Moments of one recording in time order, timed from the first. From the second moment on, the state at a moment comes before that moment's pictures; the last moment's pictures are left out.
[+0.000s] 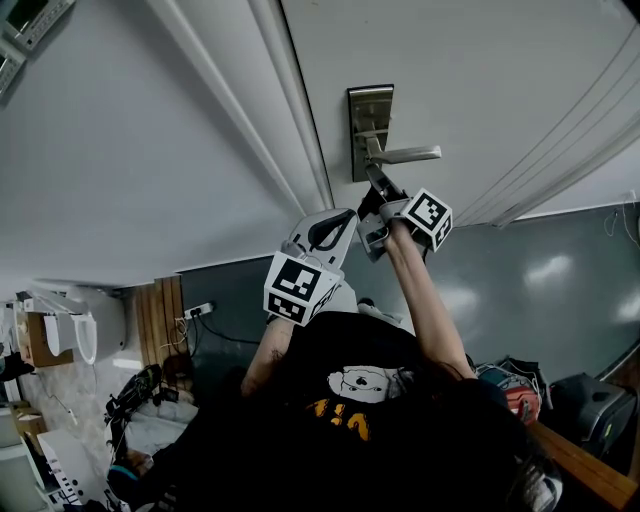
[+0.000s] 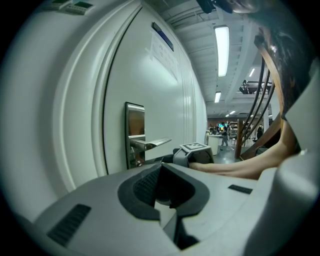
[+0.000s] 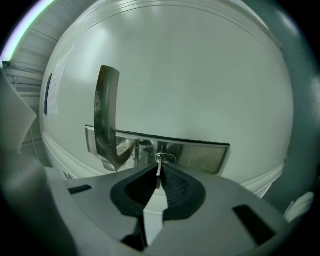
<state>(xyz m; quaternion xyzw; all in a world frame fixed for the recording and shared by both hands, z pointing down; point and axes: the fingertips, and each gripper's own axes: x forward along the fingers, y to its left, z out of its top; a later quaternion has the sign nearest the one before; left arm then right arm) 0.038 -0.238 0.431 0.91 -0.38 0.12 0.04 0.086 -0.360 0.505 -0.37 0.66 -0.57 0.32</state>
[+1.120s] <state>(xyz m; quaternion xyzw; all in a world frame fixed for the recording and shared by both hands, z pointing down) 0.001 -0.219 0.425 0.92 -0.37 0.09 0.06 0.077 -0.283 0.488 -0.40 0.68 -0.54 0.30</state>
